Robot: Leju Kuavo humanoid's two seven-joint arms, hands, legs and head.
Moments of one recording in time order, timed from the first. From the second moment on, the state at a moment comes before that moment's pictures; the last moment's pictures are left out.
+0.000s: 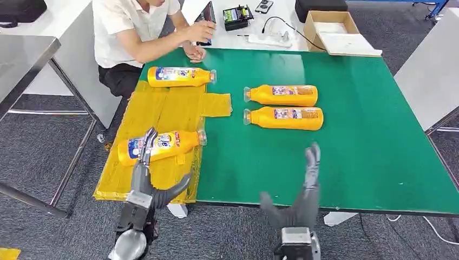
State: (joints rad) left arm 0.03 -0.07 -0.44 -1.52 -0.38 0.42 -0.45; right arm 0.07 0.05 0.44 -1.60 0.44 -0.66 -0.66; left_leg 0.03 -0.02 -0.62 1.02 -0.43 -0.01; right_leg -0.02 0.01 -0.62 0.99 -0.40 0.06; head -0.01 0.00
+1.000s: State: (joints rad) left arm 0.07 -0.03 -0.49 -1.60 -0.35 0.37 -0.47; right arm -0.01 0.03 0.10 -1.46 0.45 -0.66 -0.70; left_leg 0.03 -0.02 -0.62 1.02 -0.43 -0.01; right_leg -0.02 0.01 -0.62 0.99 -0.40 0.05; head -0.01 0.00
